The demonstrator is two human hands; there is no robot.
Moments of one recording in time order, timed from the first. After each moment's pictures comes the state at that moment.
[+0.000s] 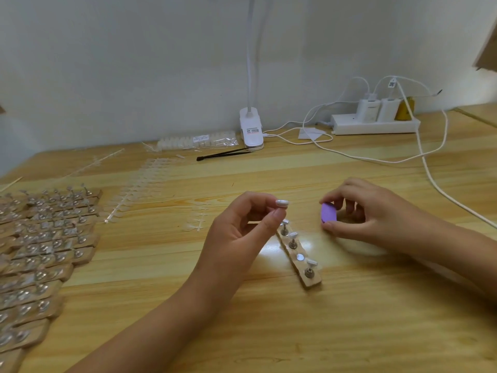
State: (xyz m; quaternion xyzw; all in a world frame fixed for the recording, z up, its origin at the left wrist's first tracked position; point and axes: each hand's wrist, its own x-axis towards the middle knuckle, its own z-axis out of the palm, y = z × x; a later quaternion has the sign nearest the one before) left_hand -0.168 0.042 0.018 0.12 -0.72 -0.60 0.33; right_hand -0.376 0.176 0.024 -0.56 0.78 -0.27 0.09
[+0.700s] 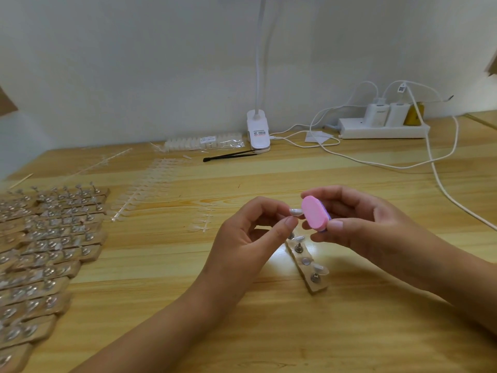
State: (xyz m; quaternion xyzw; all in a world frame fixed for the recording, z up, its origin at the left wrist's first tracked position) left_hand -0.169 0.041 0.014 0.09 -0.72 -0.61 0.32; right_hand -0.334 0.174 0.031 -0.47 0.51 -0.59 0.42
